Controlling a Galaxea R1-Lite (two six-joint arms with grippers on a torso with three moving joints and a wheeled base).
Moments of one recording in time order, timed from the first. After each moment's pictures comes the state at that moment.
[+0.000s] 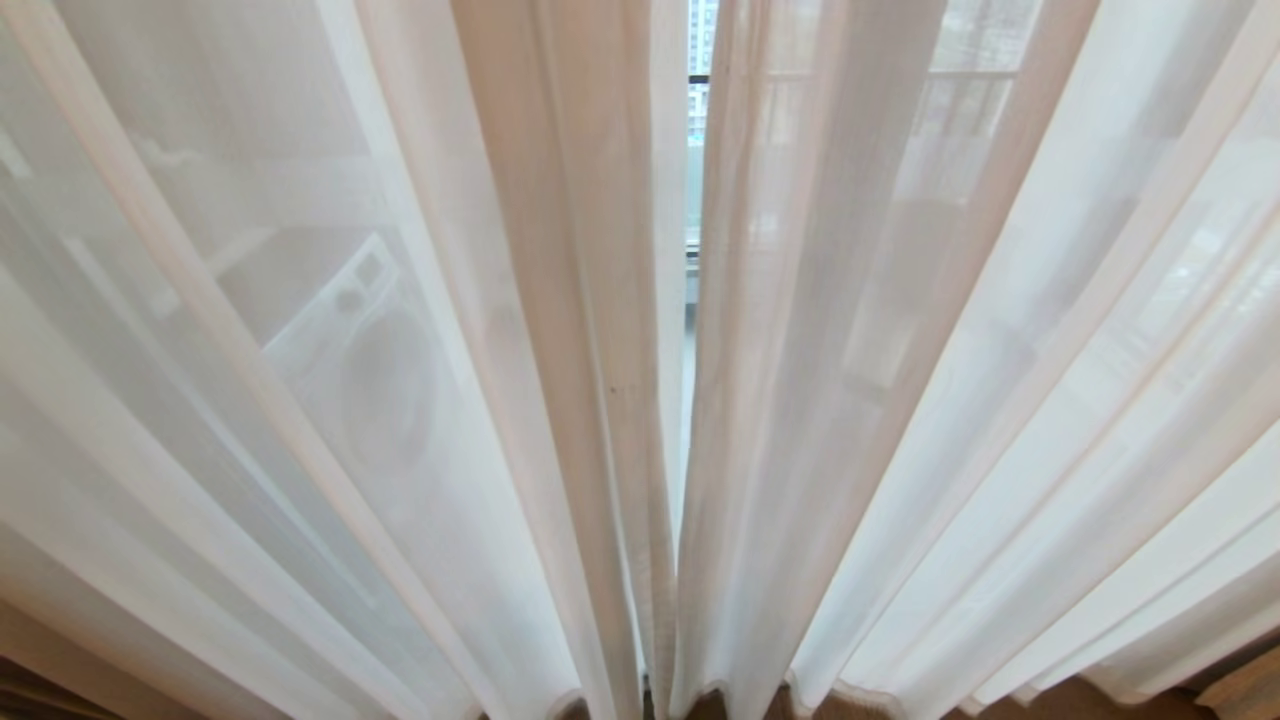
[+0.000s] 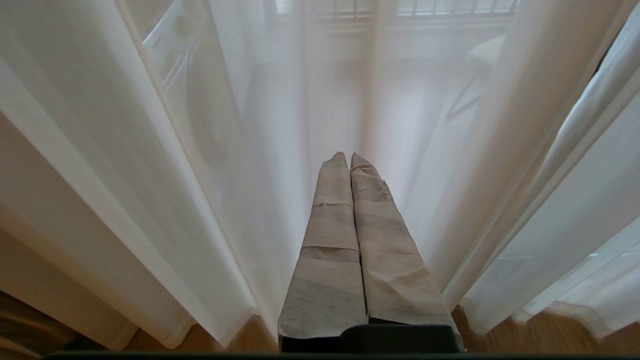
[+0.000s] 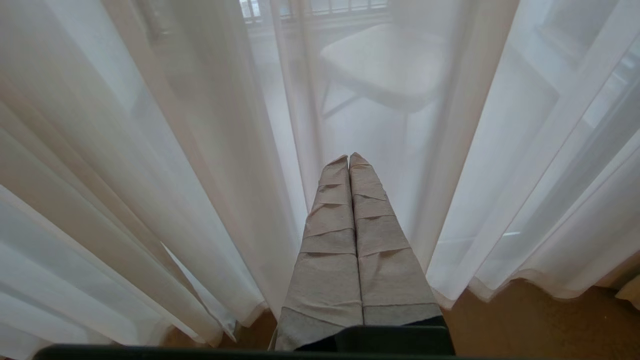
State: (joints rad) left arm 0.00 0.00 0.00 0.00 0.00 0.01; right arm 0.00 0.00 0.00 -0.01 -0.05 0.09
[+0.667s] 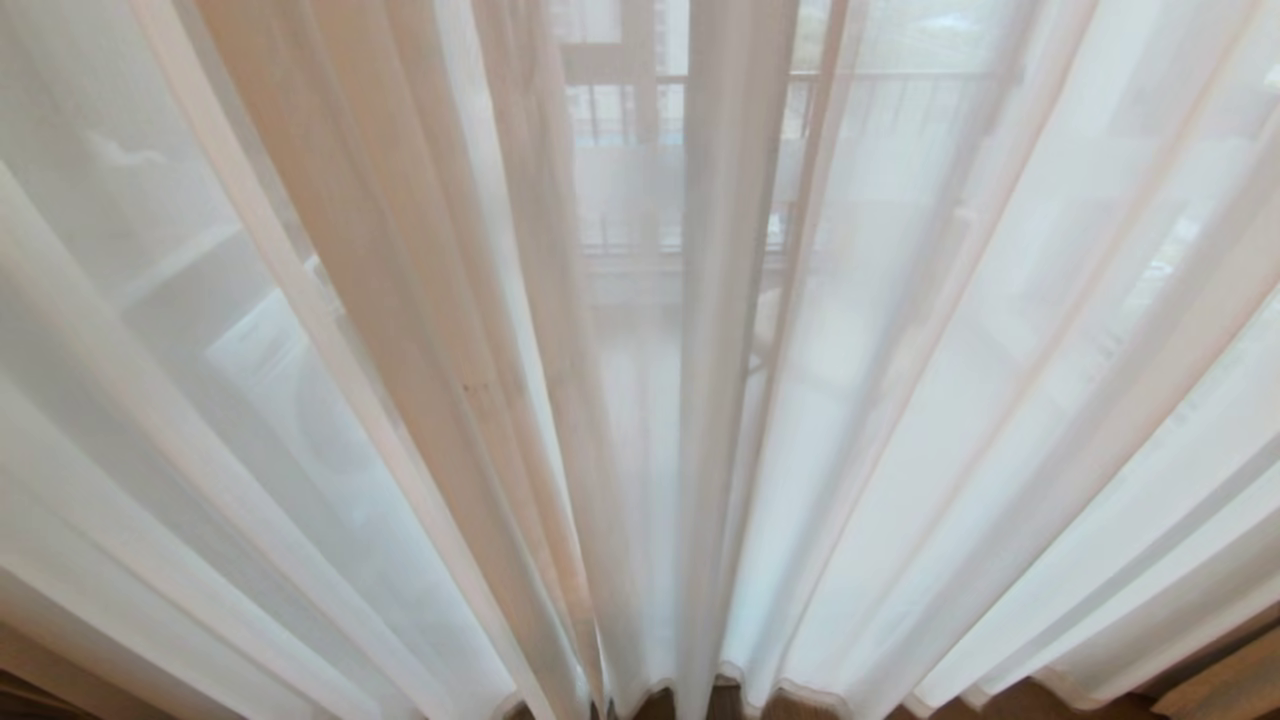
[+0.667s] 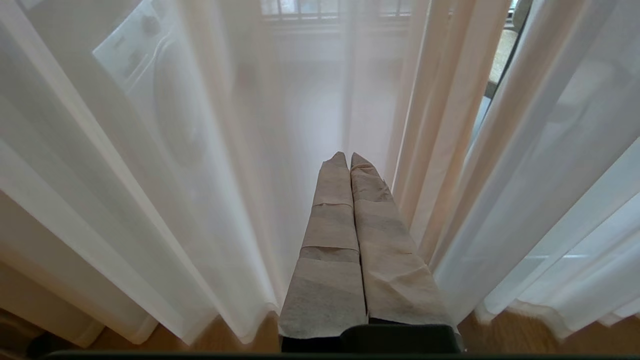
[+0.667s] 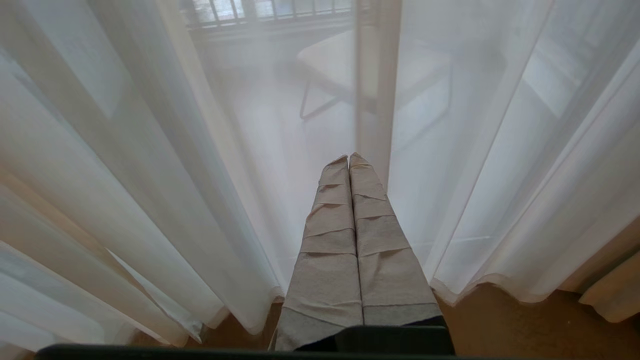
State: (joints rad) left arm 0.00 0.00 0.00 0.00 0.00 0.01; right arm 0.00 0.00 0.00 -0.01 -0.05 0.09
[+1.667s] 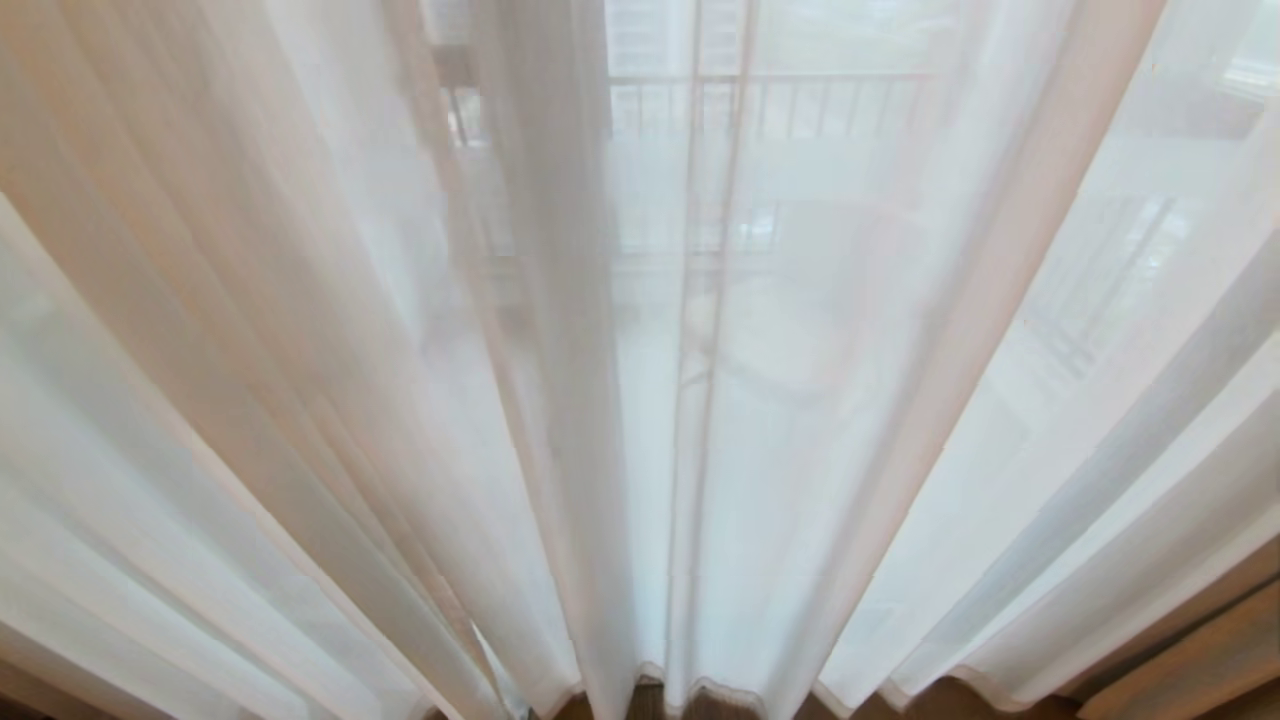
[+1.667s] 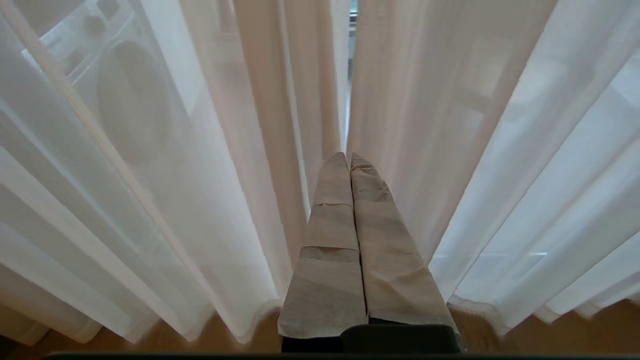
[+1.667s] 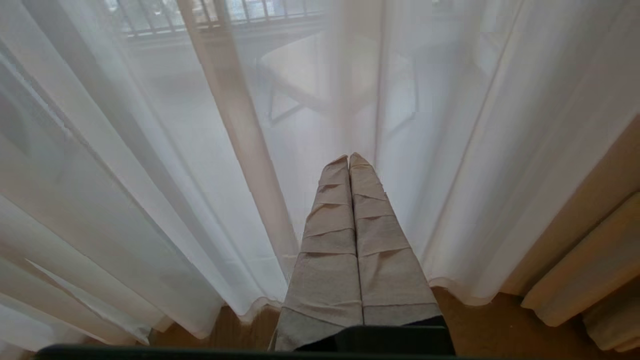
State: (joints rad) left arm 0.00 0.00 0.00 0.01 0.00 0.01; right arm 0.00 0.00 0.00 -0.01 -0.05 0.09
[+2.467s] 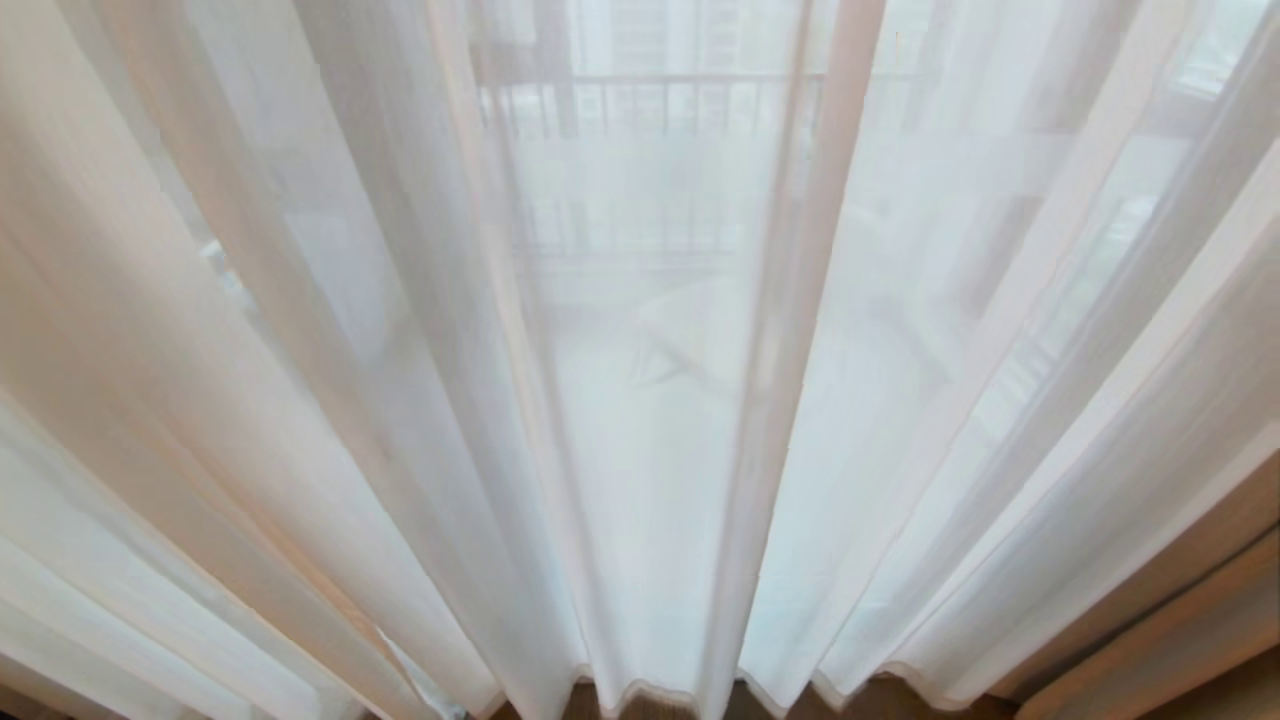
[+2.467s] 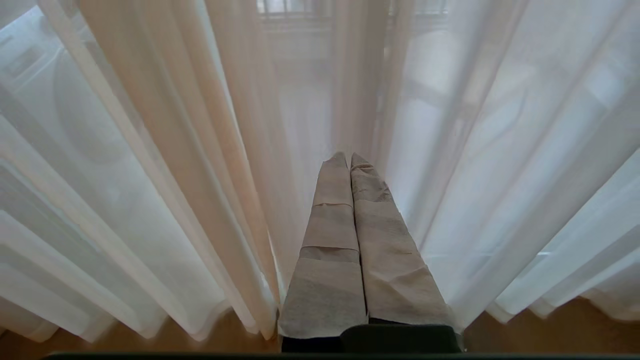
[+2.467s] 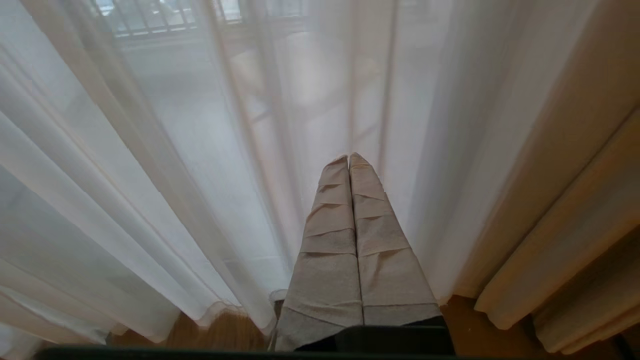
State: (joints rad) left arm 0.00 0.00 0.00 0.00 0.00 0.01; right arm 0.00 0.00 0.00 -0.01 -0.05 0.08
